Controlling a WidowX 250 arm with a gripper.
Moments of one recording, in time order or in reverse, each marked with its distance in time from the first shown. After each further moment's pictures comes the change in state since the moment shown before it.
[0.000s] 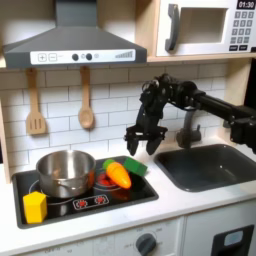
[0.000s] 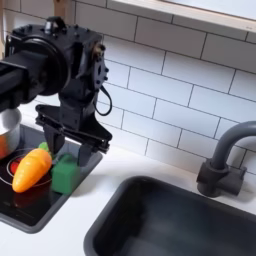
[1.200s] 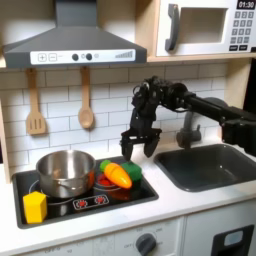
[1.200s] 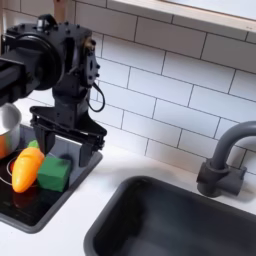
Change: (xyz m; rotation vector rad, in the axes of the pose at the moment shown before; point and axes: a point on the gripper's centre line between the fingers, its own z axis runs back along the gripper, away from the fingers) arm 0.000 0.008 -0.011 -0.041 0.058 0.085
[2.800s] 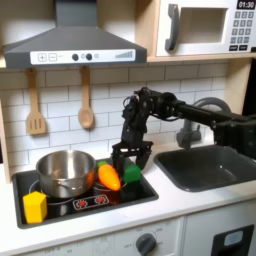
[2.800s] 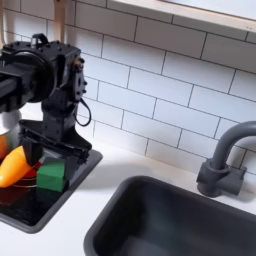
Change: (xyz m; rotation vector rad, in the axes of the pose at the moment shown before) arm -0.009 0.020 -0.026 0.031 0.073 -0.007
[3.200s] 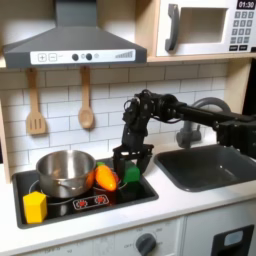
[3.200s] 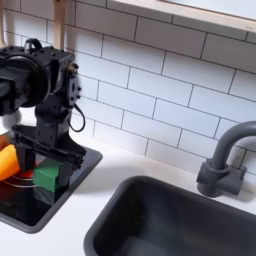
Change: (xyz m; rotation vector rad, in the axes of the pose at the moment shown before) arm -0.008 0.001 -0.003 0.005 0.012 0.005
